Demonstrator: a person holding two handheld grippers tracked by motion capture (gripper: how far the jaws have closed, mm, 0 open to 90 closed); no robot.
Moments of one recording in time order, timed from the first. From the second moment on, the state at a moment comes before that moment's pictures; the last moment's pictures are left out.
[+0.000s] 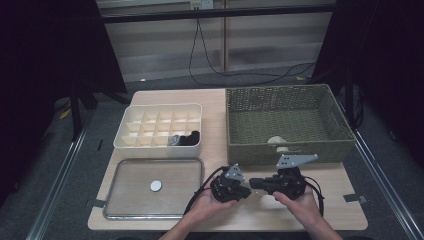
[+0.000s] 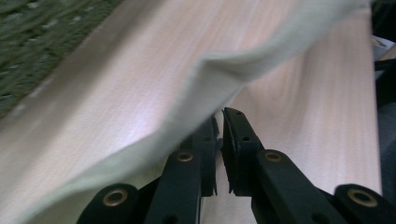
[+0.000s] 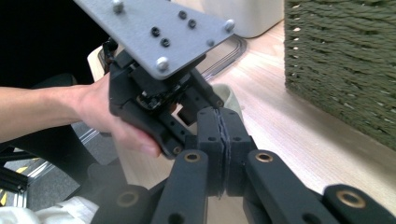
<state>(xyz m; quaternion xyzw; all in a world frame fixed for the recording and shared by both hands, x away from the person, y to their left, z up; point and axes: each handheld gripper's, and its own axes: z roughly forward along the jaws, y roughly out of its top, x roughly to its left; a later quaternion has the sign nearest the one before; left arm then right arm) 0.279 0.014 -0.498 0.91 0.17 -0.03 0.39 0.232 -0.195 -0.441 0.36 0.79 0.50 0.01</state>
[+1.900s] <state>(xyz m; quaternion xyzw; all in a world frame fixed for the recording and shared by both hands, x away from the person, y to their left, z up) 0.281 0.091 -0.474 0.88 0.20 -0.01 0.44 0.224 -0.202 -0.492 0.38 0.84 0.39 -0.03</state>
